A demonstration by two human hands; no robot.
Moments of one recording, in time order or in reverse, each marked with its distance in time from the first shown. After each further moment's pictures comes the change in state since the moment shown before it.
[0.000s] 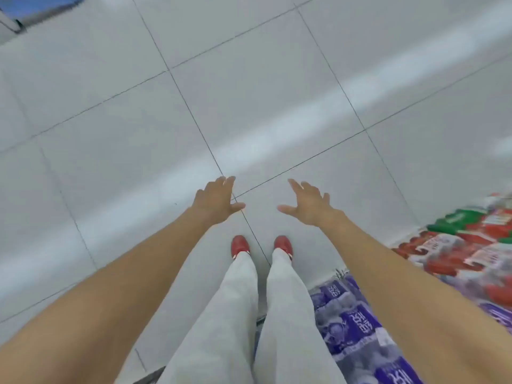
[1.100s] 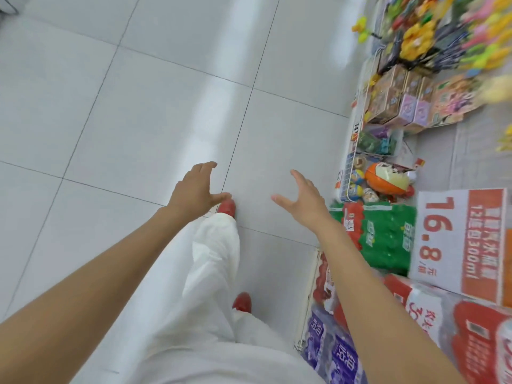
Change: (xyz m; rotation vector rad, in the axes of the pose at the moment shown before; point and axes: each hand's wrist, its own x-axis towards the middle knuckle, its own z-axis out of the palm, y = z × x) left_hand 0.372 0.728 -0.198 0.185 -0.077 0.634; right_hand 0.011 0.564 -0.396 0.982 0.598 0.554
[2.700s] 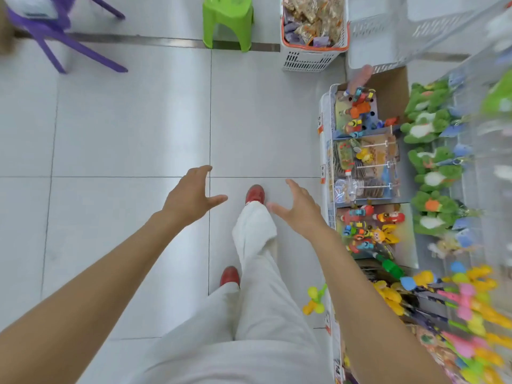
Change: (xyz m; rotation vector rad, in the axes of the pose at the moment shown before) left_hand 1.204 0.560 -0.436 0.131 -0.163 0.115; right_hand 1.058 -0.220 -0.762 0.147 0.079 0.207
